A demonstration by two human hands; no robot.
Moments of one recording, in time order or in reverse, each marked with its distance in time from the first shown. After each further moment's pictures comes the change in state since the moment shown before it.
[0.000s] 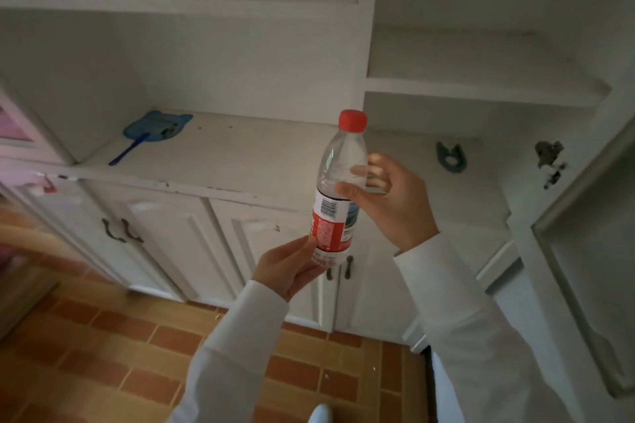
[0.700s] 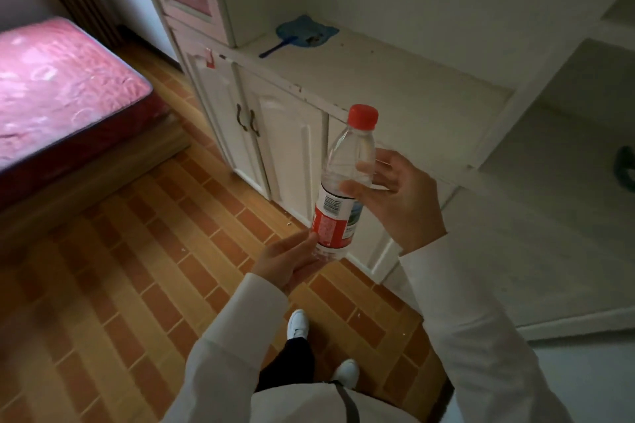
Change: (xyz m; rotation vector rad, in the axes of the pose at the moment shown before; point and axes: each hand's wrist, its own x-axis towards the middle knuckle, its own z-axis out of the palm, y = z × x) left_hand -0.112 -0.052 -0.098 -0.324 0.446 0.010; right_hand -0.065 -0.002 0.118 0.073 -0.488 -0.013
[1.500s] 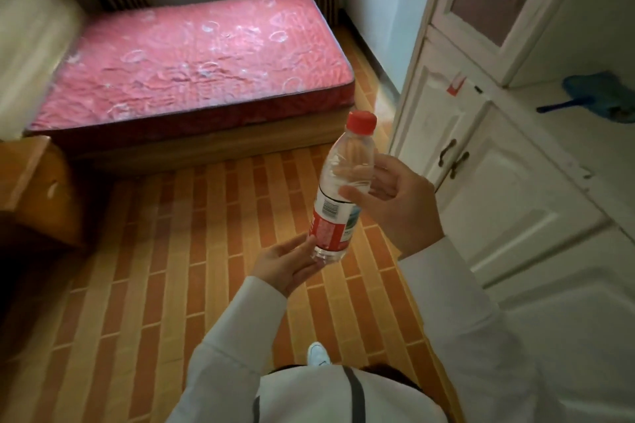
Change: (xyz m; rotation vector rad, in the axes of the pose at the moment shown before) left_hand -0.049 0.148 -0.292 -0.314 0.484 0.250; right_hand 0.062 -0.106 0.373 0.067 -0.585 -0.261
